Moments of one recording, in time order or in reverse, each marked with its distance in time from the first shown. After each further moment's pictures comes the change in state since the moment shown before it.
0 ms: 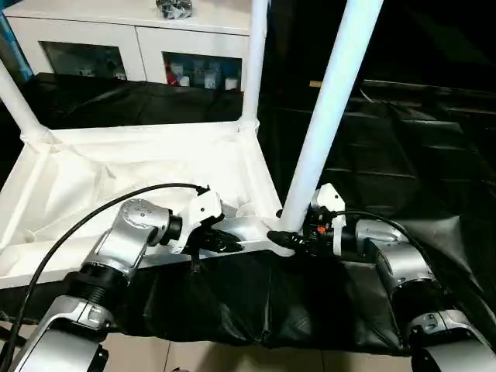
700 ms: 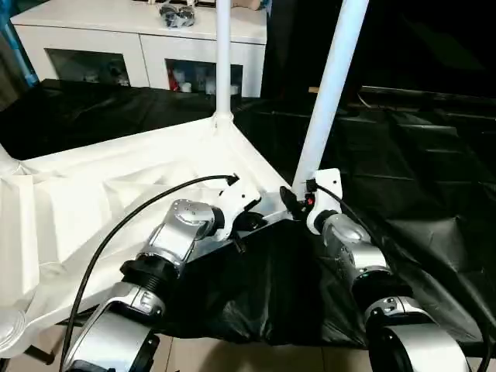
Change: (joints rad) left arm -0.102 -0.245 0.004 0.148 0.111 0.078 0.426; right arm -0.117 0.217 -0.184 0.250 -0.050 -0.109 -0.808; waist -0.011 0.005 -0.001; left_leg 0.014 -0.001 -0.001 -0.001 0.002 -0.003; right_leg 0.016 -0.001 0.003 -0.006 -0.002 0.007
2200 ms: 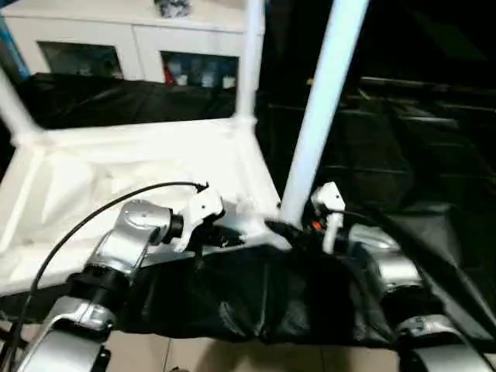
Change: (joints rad) left arm 0.083 0.174 0.007 -0.125 -0.093 -0.039 -0.276; right arm 0.116 -0.090 0.076 -0.153 0.075 0.015 0.467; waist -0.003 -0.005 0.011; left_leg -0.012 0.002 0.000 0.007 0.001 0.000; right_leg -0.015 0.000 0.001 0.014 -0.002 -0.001
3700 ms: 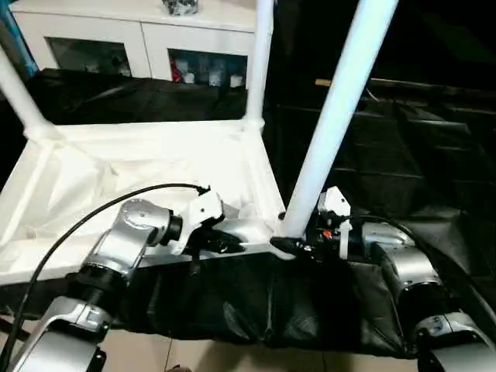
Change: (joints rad) left arm 0.028 0.102 -0.028 -0.053 -0.051 -0.053 -0.192; right arm 0.011 -0.183 0.124 -0.092 0.033 0.056 0.468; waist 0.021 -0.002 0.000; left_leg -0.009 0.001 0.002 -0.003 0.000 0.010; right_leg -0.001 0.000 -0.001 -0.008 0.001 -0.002
